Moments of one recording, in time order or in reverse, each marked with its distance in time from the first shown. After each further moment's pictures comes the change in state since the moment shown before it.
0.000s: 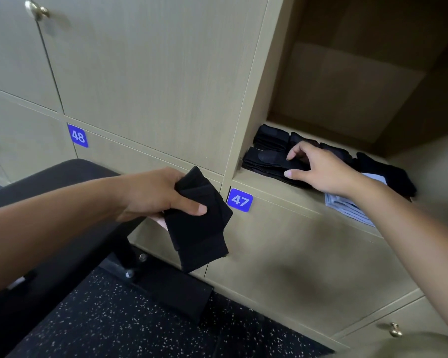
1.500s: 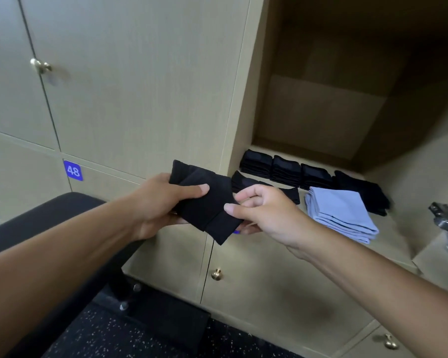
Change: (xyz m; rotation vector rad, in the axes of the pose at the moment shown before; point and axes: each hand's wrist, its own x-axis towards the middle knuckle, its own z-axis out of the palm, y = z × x) left_hand 0.003 0.031 0.011 -0.421 0.265 0.117; right_hand -0.077 -0.117 0.023 0.780 -0.070 0.199
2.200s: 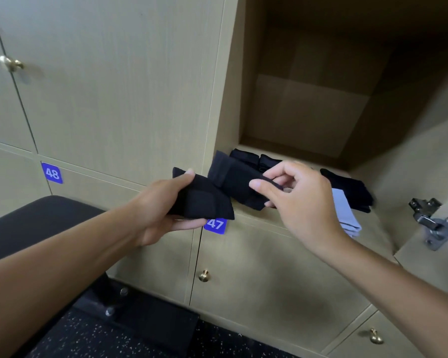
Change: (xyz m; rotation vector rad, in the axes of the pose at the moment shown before) left_hand 0.004 0.004 0.038 -0.244 0.082 -0.140; right_hand -0.010 0.013 -0.048 -0.247 0.547 -0.458
